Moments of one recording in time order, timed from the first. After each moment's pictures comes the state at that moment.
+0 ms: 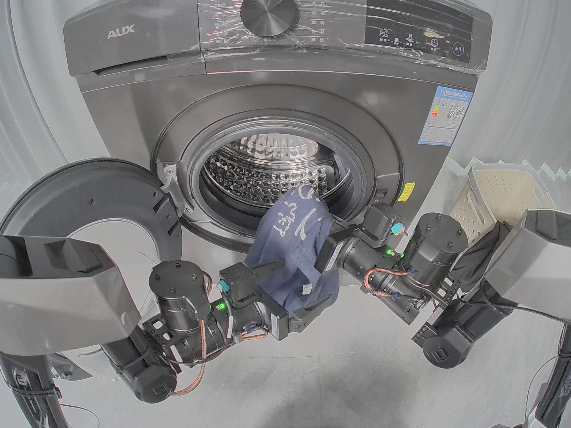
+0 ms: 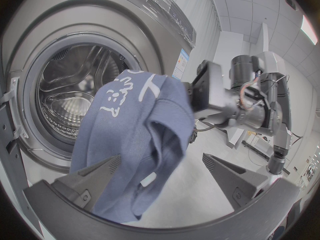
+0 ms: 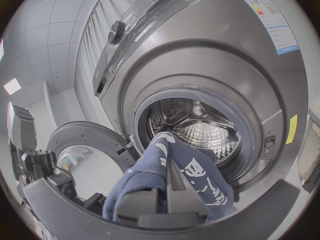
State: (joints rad) left arm -0.67 2.11 -0.53 -1.55 -0.21 -0.04; right arm 0.72 2.10 -0.78 -1.51 -0.05 0.20
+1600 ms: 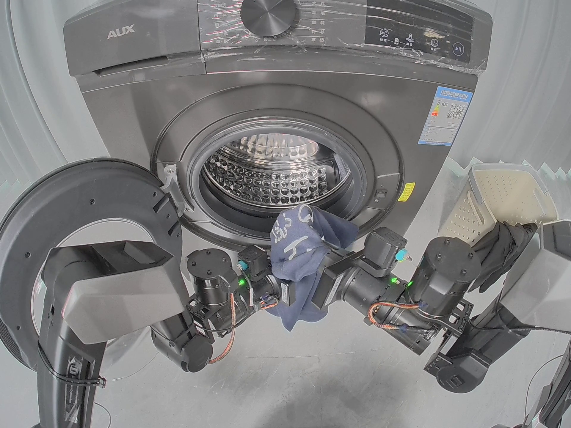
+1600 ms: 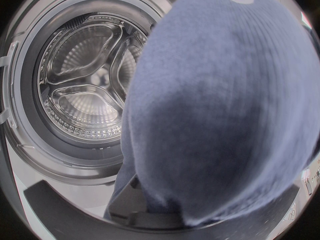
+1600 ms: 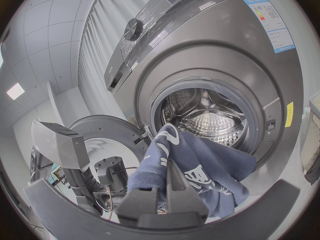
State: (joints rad) left arm -0.57 2.40 -0.87 -1.55 -0.17 -0.03; right arm 0.82 2.02 -0.64 -1.52 -0.07 0.23
